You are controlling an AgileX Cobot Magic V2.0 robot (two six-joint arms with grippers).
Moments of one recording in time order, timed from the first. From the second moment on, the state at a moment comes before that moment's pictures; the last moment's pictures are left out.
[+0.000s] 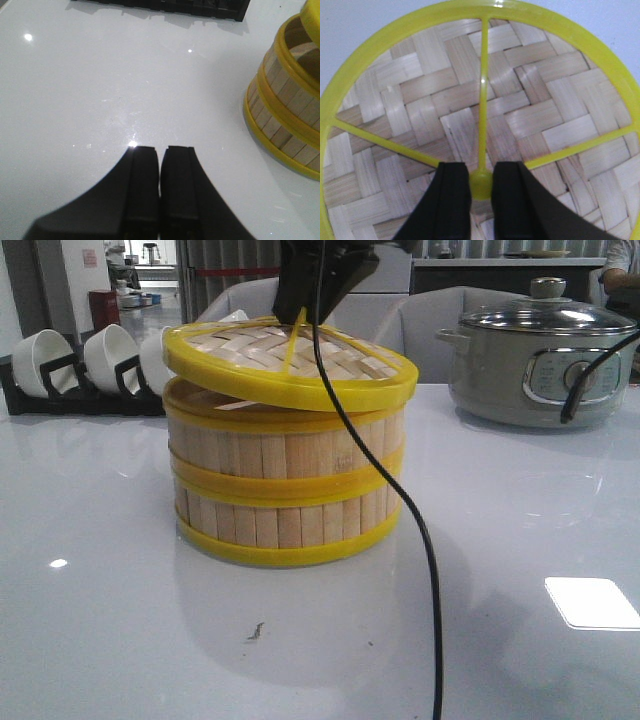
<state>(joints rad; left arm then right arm) -0.08 0.76 -0.44 -0.07 0.26 -0.07 0.49 2.08 -2.12 0.18 1.07 -0.07</state>
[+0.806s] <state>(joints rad) -0.08 0.76 -0.44 -0.07 0.26 -0.07 0.49 2.13 -2.12 0.20 1.03 -0.08</state>
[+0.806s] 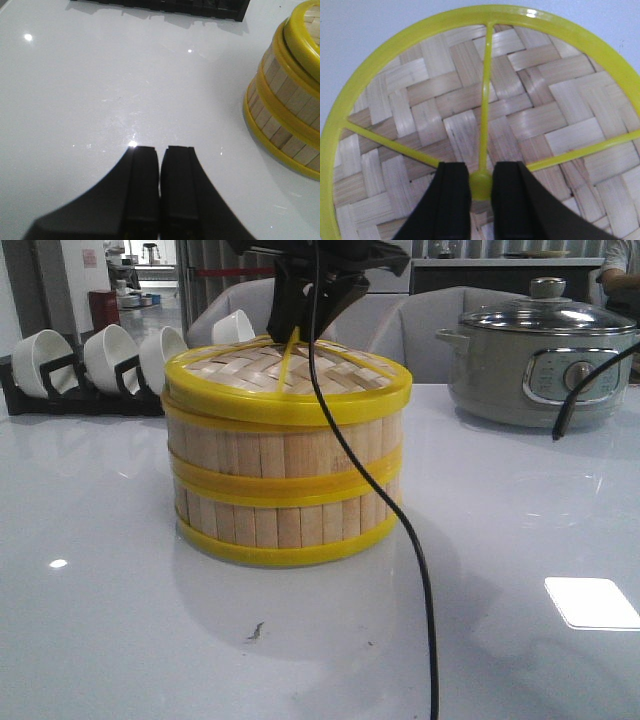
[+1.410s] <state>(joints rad) -0.08 0.76 -0.44 -0.07 0.26 -0.07 0.49 2.14 -2.17 0.21 1.05 -0.08</state>
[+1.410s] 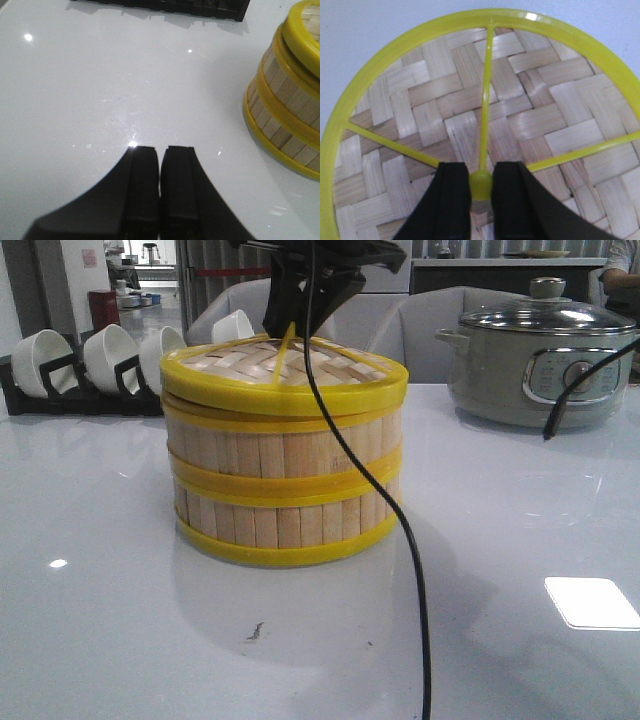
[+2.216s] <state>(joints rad) -0.08 0.76 -0.44 -0.07 0.26 -0.07 0.49 2.15 -2.19 0.22 1.06 -0.08</state>
